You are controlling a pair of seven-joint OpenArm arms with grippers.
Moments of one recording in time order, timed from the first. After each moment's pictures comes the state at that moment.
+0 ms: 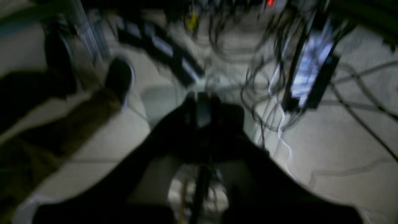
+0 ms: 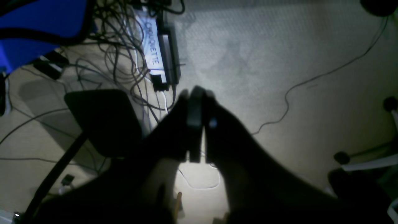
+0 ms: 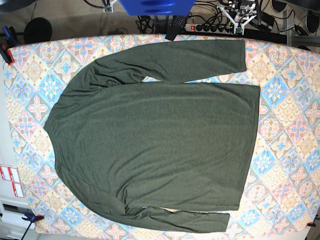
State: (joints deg) left arm 18.4 -12.1 -0.7 25.0 -0.4 0.5 1.9; right arm -24.5 0.1 5.3 25.2 -0.8 1.4 4.2
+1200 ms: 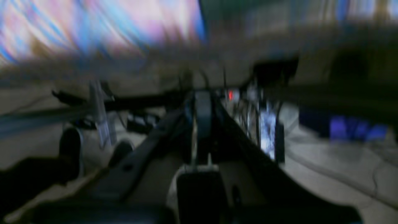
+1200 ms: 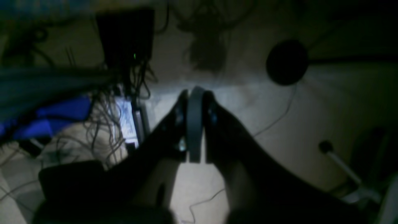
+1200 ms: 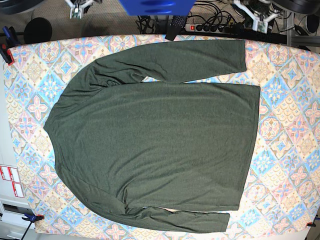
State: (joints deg) left arm 55.2 -26.2 0.1 91.3 -18.7 0.9 3.1; right arm -52.3 0.1 13.1 85.7 -0.6 1.4 -5.3
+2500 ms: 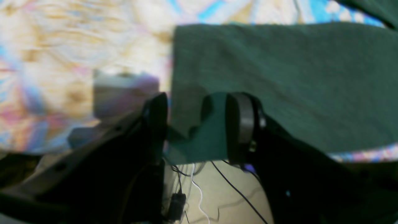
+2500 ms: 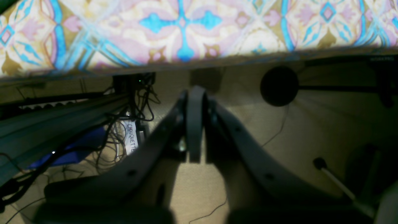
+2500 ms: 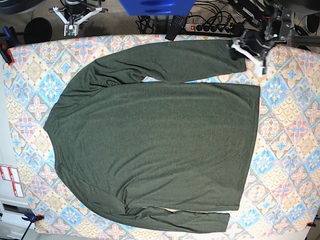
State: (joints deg) left arm 34.8 -25.9 -2.7 96.7 -40.7 0.9 38.6; right arm -52.2 0.0 13.1 100.3 -0.6 1.6 -17.3
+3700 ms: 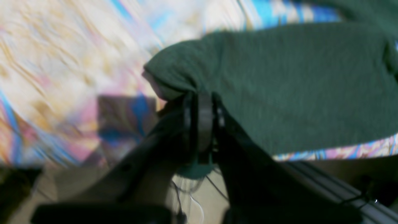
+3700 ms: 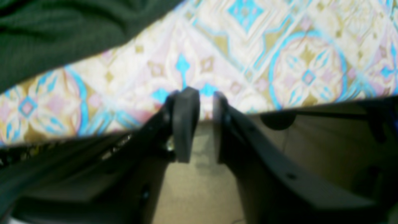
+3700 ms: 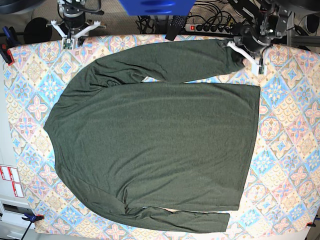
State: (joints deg) left arm 36.6 -26.5 -0.2 100.8 -40.5 1.4 32.1; right arm -46.0 0.0 13.1 102.1 -0.6 1.4 -17.9
